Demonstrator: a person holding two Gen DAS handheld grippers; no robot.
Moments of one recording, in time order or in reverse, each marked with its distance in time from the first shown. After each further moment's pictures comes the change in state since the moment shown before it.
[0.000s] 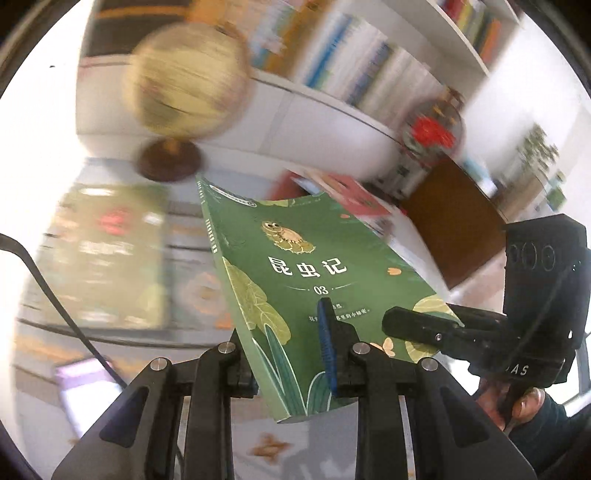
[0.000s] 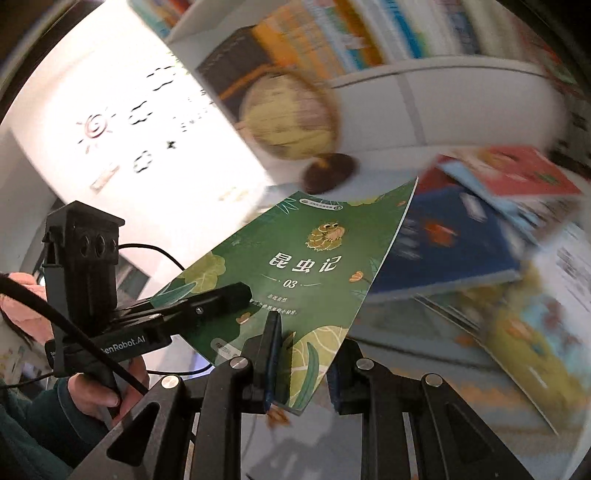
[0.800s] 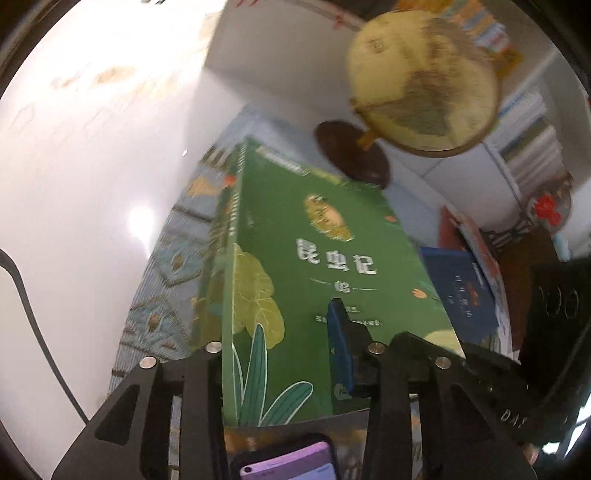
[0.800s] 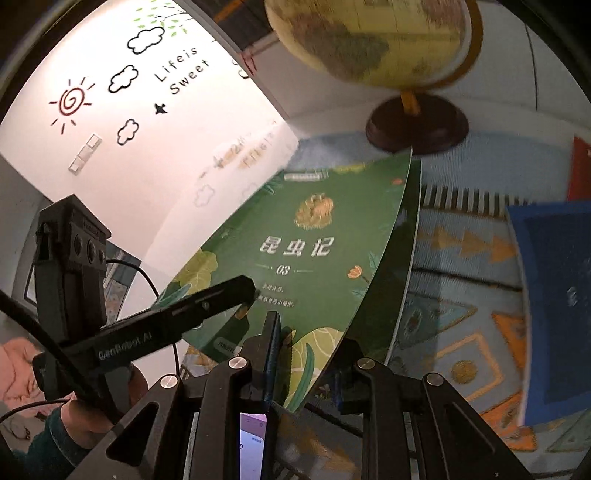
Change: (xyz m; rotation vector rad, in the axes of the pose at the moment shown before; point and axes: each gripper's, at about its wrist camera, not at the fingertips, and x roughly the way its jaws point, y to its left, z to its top) left arm 0.047 0.209 0.023 -0.301 0.096 0.152; right arm 0.237 0.068 0.055 0.052 0.158 0.005
